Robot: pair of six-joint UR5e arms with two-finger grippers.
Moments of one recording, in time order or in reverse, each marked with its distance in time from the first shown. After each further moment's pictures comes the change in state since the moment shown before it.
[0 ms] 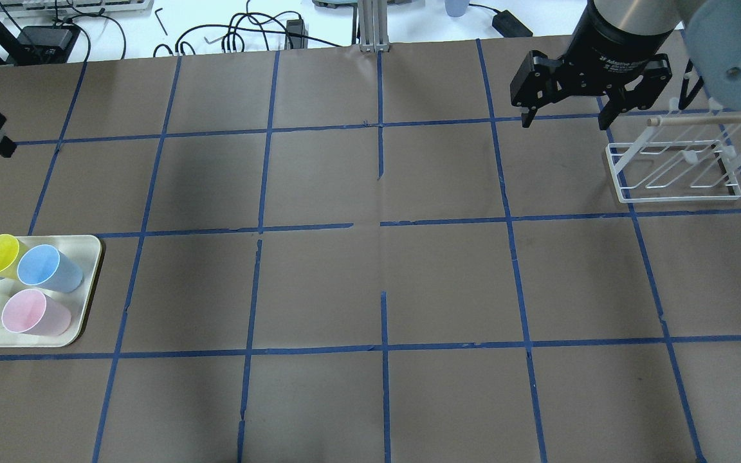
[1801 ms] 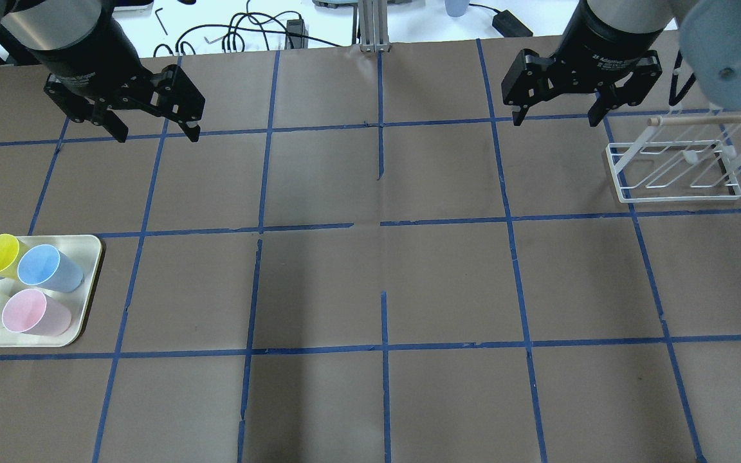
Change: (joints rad) left arm -0.347 0.059 -0.082 0.113 -0.032 -0.389; right arm 0.009 0.004 -0.002 -0.011 0.023 -0.030
